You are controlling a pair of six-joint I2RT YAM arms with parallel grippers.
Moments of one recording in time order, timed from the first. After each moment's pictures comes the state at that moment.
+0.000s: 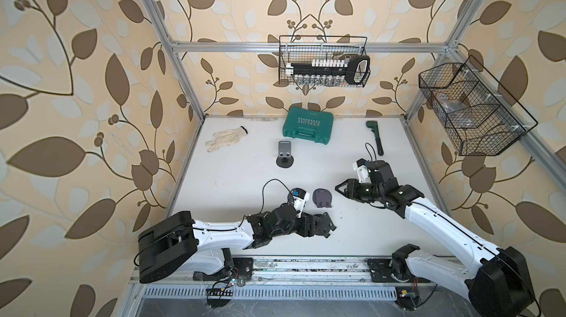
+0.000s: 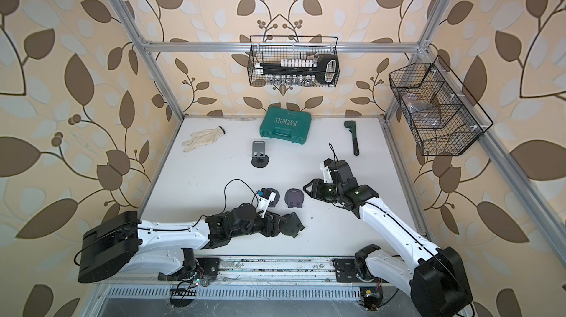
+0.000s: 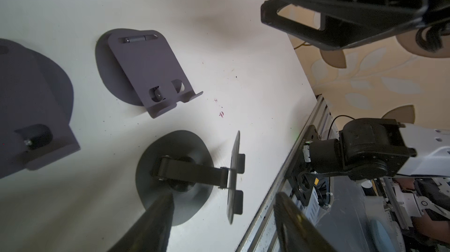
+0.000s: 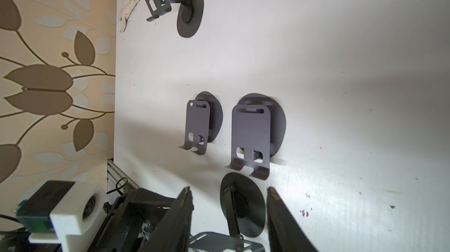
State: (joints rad) left arm -1.09 1.28 0.40 0.40 0.07 -0.82; right arm 0.40 1.08 0.68 -0.43 -0.34 0.70
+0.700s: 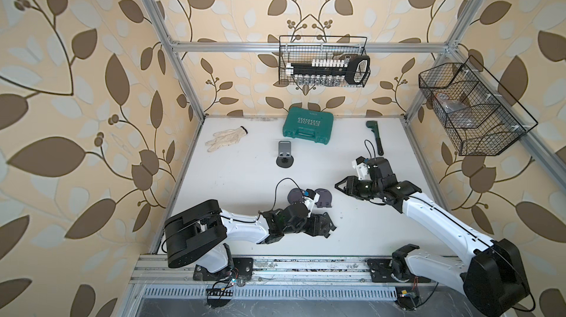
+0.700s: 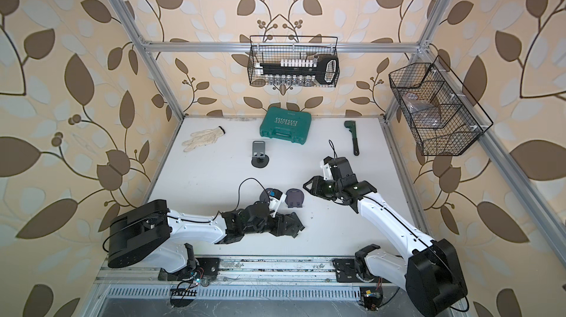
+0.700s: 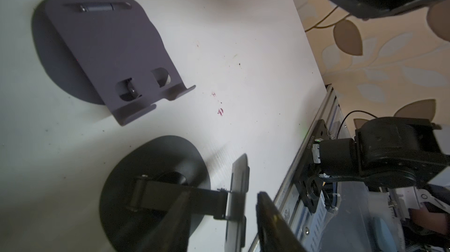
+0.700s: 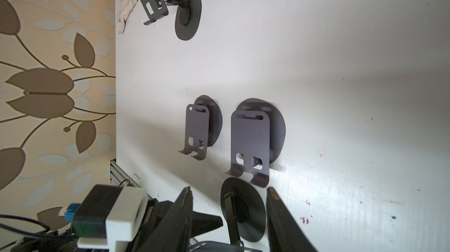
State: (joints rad) left arm -1.09 1.49 0.49 0.44 0.12 -0.83; right arm 0.37 1.15 0.72 -0.43 -0.37 0.68
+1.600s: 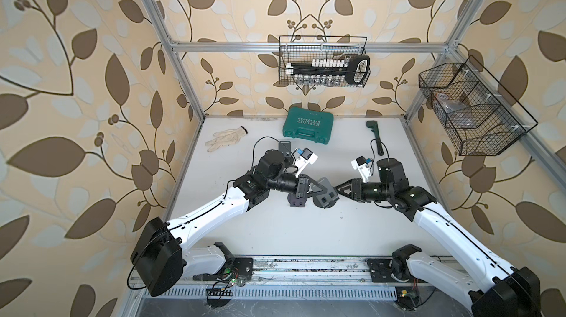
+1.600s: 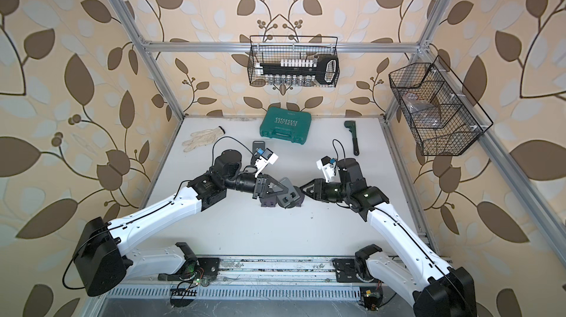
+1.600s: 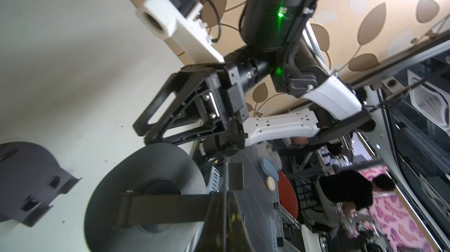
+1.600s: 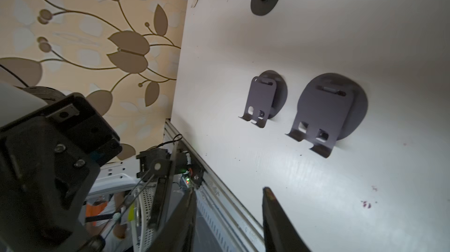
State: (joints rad) left arm -0.69 1.23 0.90 0.01 0.98 -0.63; right arm 0.36 0.96 0.72 -0.46 -0.68 0.67
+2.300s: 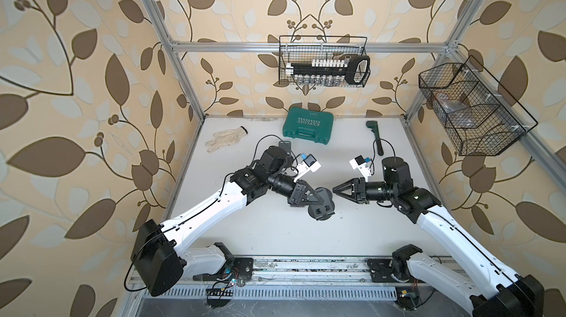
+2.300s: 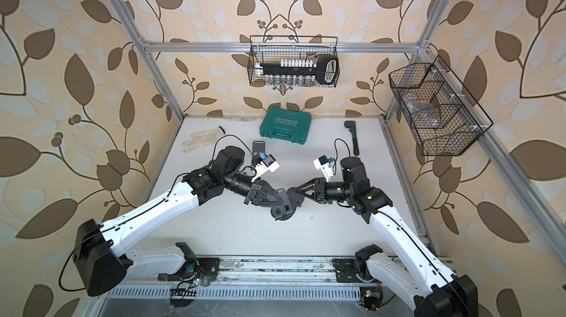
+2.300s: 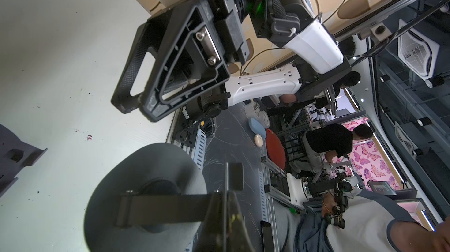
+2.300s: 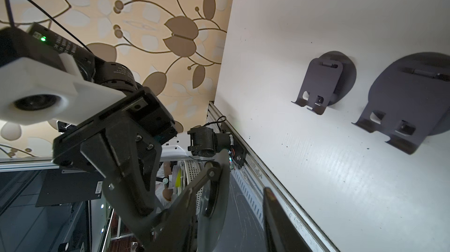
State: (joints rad) left arm -0.69 1.24 1.01 -0.35 1.09 -0.39; right arm 0.34 0.95 0.72 -0.41 -0.89 0.76
